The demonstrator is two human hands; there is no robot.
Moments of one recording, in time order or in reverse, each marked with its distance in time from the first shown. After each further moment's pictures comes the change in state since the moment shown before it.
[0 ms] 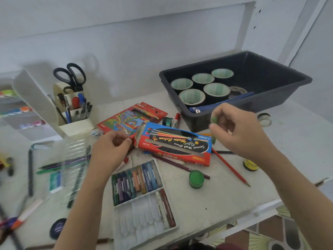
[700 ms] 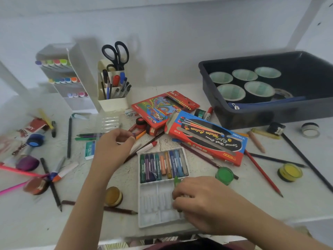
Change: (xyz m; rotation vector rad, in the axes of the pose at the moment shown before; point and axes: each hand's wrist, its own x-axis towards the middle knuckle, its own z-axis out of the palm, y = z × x) left_hand -0.032 -0.041 -0.052 0.028 0.089 -0.182; right_hand -0.070 -0.058 0.092 -0.146 -0.689 -0.720
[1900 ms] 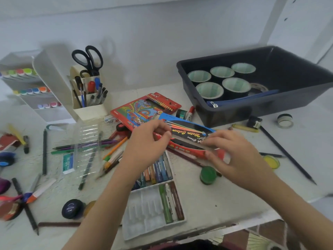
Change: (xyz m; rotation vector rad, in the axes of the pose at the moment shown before) left_hand -0.012 0.067 0.065 -0.030 -0.309 0.413; right_hand -0.044 0.059 -0.036 -0.013 0.399 0.657
